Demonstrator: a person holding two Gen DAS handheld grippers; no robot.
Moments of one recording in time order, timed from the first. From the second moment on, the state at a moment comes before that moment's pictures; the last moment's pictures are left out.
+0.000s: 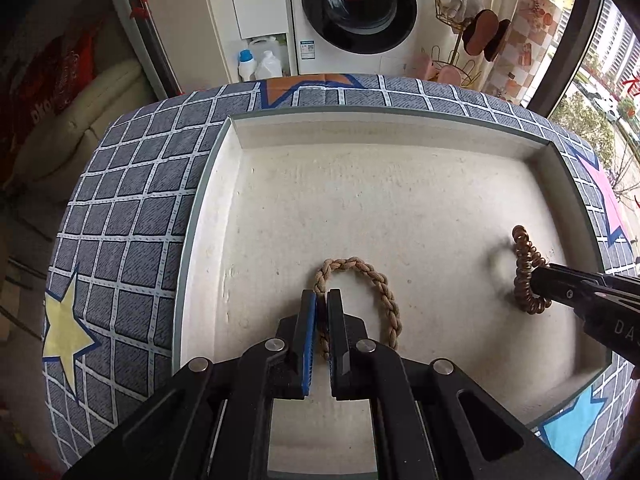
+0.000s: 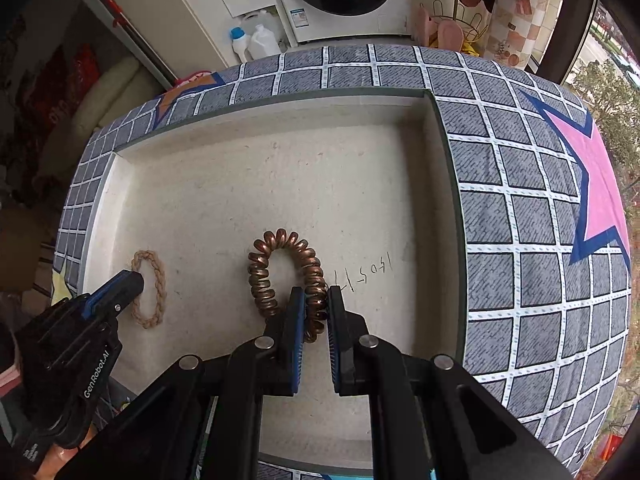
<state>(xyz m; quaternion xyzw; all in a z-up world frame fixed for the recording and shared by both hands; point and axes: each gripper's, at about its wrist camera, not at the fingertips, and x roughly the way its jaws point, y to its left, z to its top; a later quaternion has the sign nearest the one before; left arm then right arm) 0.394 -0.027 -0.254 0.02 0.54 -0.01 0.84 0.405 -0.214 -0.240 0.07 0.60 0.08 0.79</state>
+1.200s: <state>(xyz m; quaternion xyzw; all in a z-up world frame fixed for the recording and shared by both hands) 0.307 0.023 -0.184 0.00 0.49 0.00 0.87 0.323 -0.231 -0.167 0.19 0.55 0.13 0.80</state>
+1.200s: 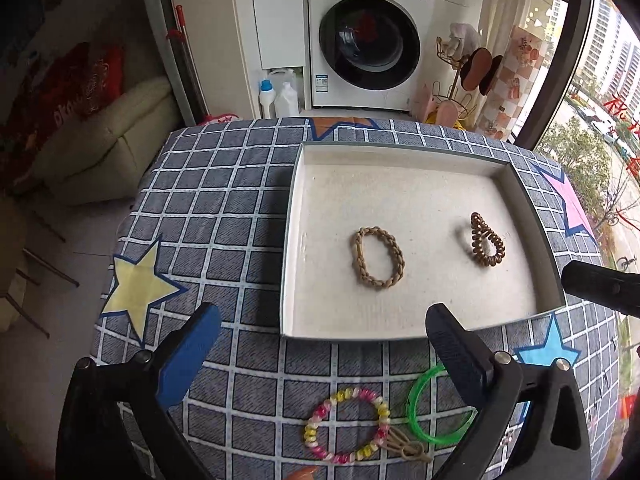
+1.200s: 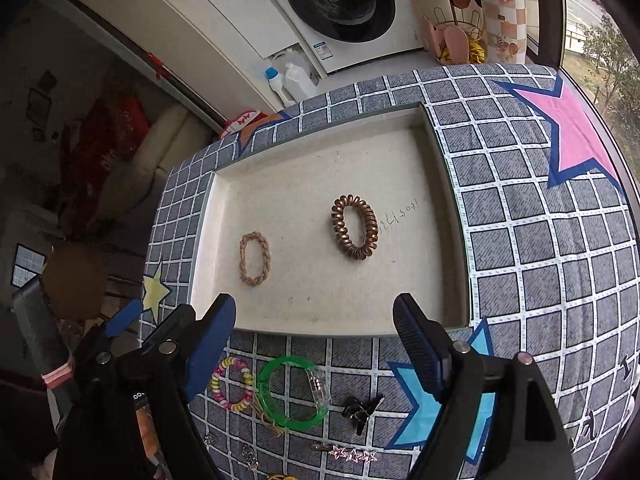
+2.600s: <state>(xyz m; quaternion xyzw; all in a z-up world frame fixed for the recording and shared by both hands) 0.139 0.090 -0.222 0.02 0.58 0.00 0.82 0.144 -0.222 -0.204 0.18 0.62 0.03 0.76</state>
